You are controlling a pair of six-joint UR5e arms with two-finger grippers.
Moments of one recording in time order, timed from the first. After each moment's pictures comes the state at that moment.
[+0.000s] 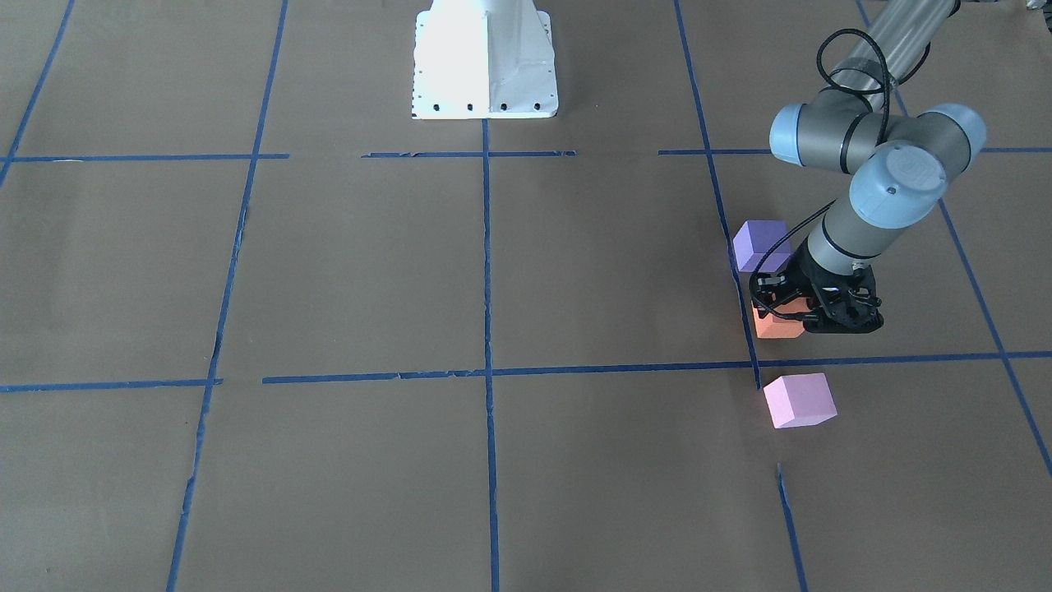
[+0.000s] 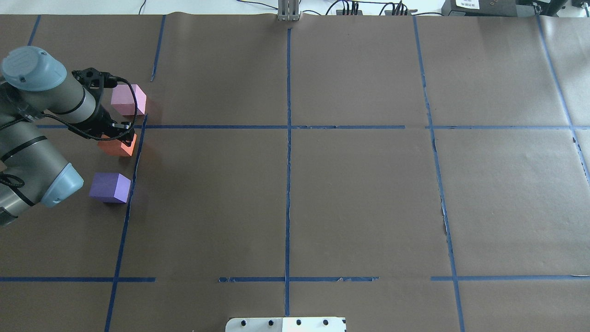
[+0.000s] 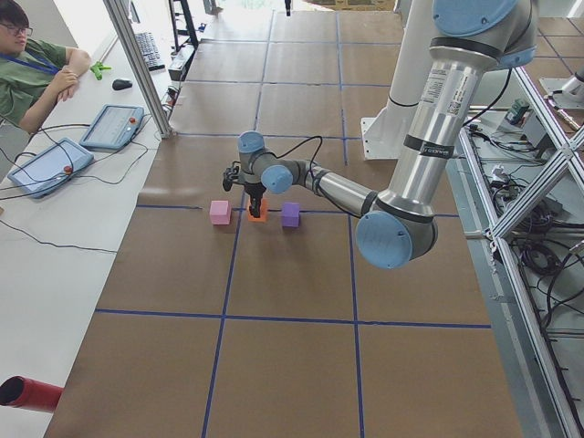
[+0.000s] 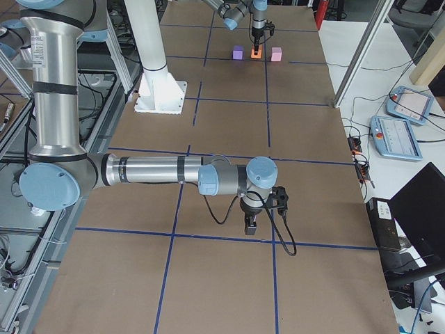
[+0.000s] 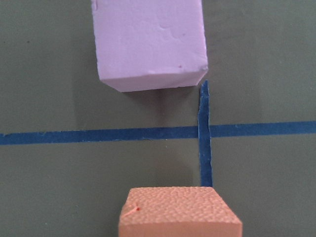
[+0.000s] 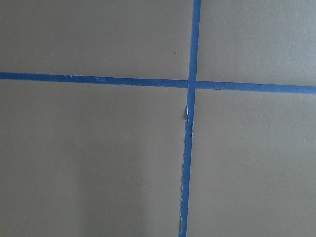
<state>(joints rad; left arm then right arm) -0.88 -1.88 -1.57 -1.85 -2.10 -0.81 1.48 -1.60 1.64 -1.56 2.36 0.06</state>
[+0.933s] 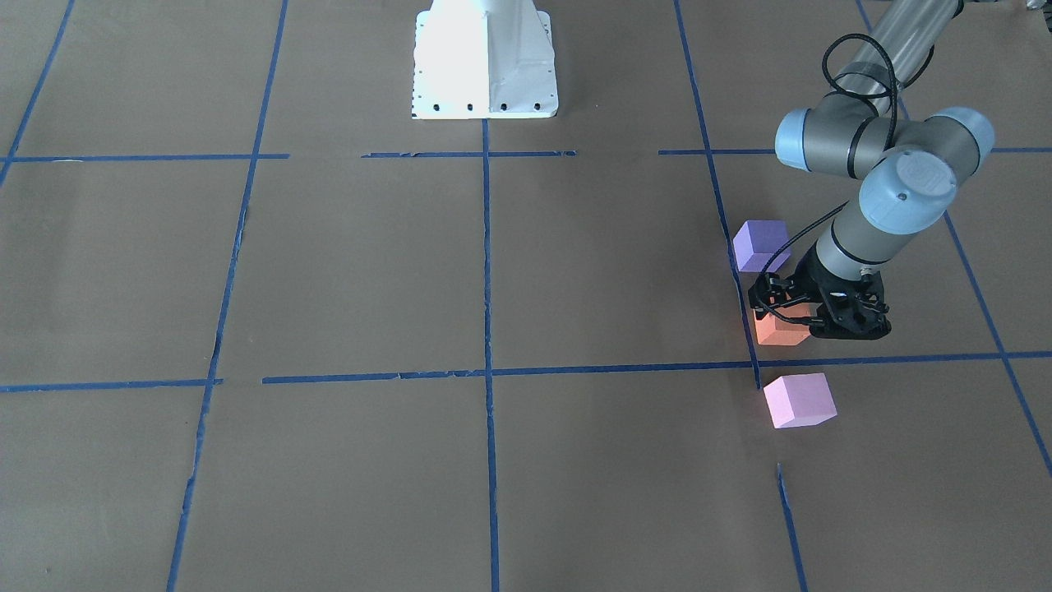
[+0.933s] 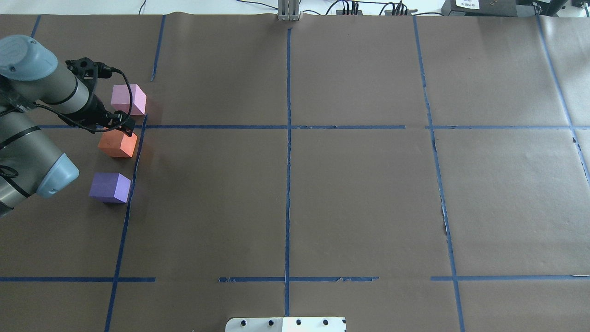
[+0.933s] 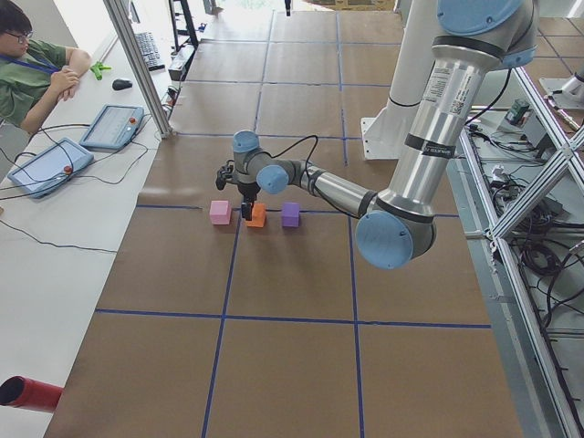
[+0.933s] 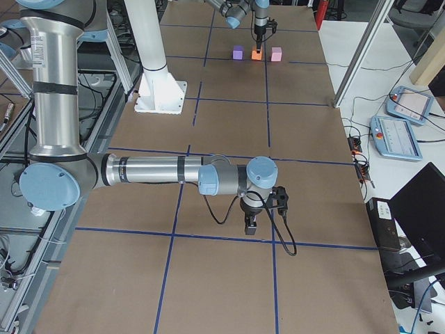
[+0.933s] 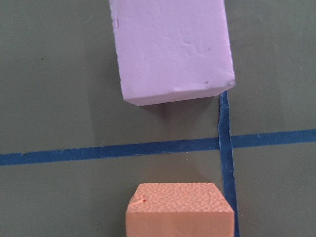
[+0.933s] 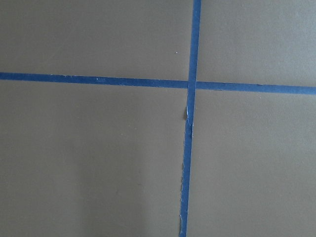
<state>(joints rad) -0.93 -1.89 -1.58 -1.85 -2.10 -0.77 1.48 -1.60 1.64 -1.56 2.36 0.06</state>
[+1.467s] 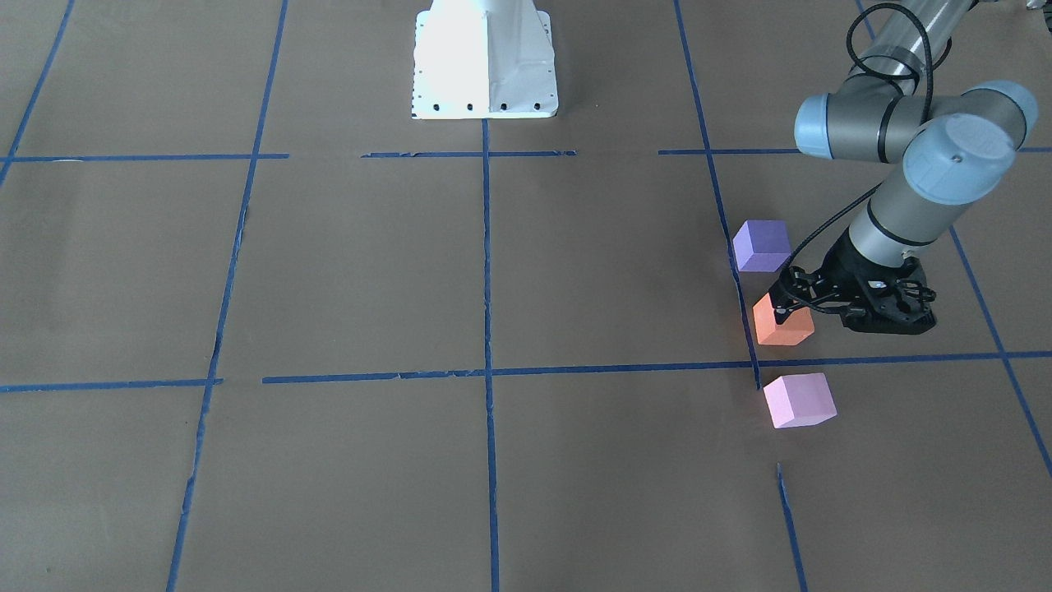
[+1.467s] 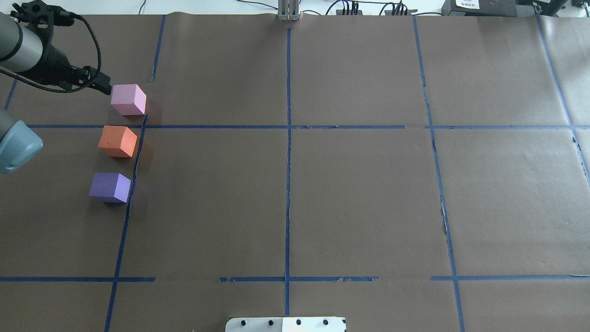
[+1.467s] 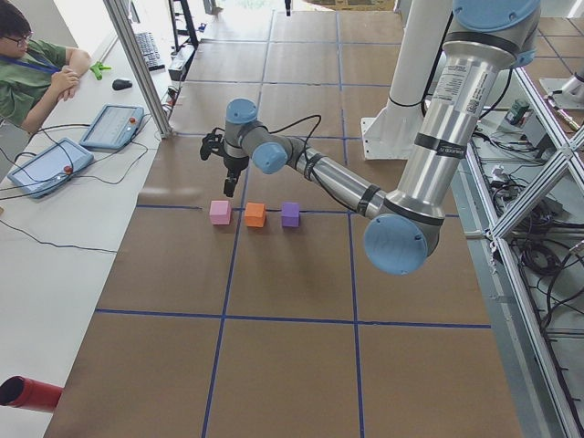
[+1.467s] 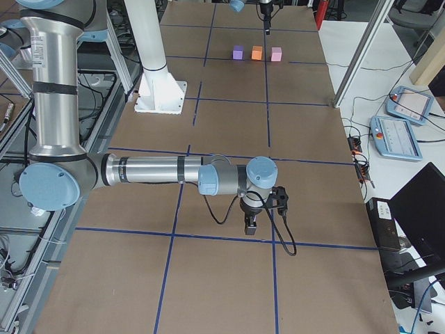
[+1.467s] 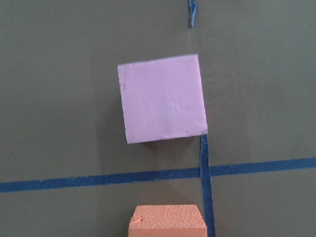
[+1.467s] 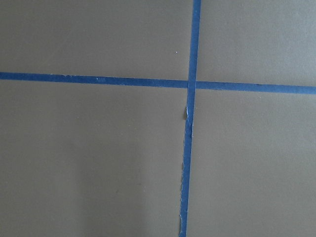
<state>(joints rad) -1.07 -1.87 -1.76 -1.80 -2.10 -0.68 1.48 -1.60 1.64 -1.56 2.36 0.06</state>
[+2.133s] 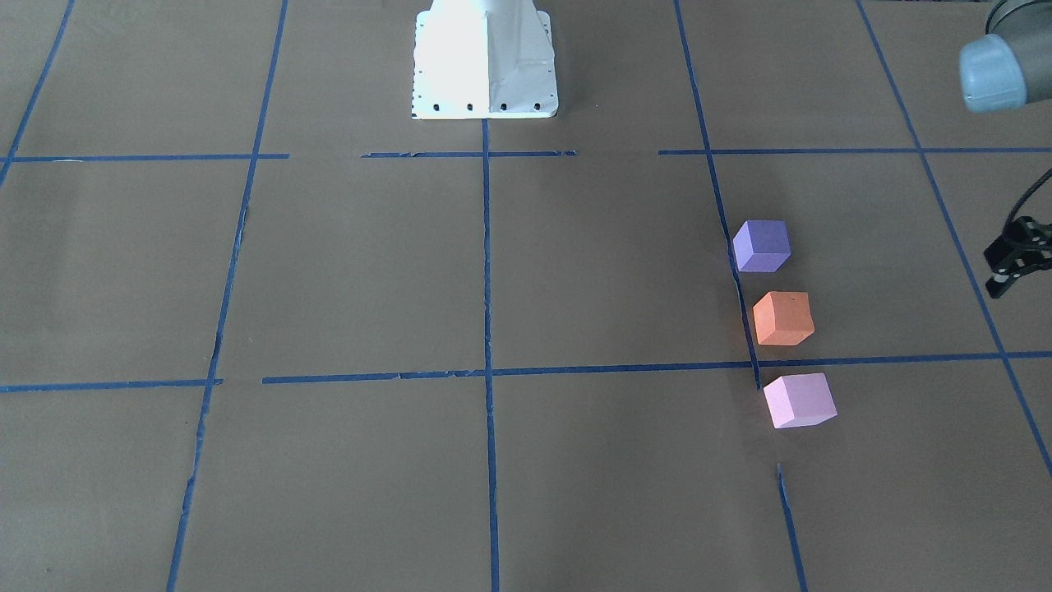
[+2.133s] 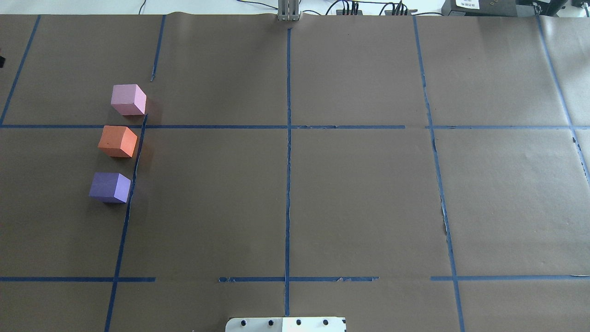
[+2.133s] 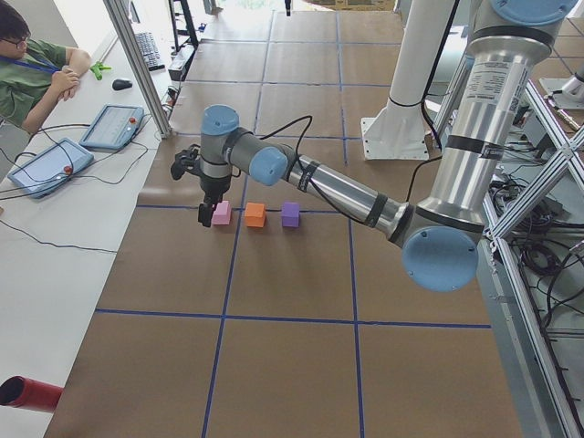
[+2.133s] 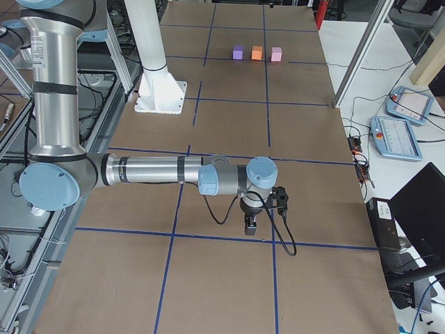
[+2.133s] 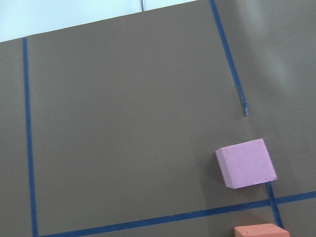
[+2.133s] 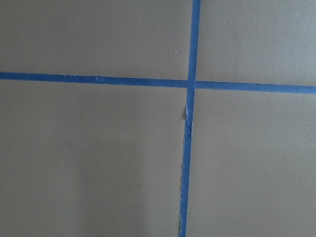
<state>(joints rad) -1.37 -1.79 -1.76 -1.59 -2.17 -0.24 1.48 -1.60 1.64 -1.56 2.36 0.06</state>
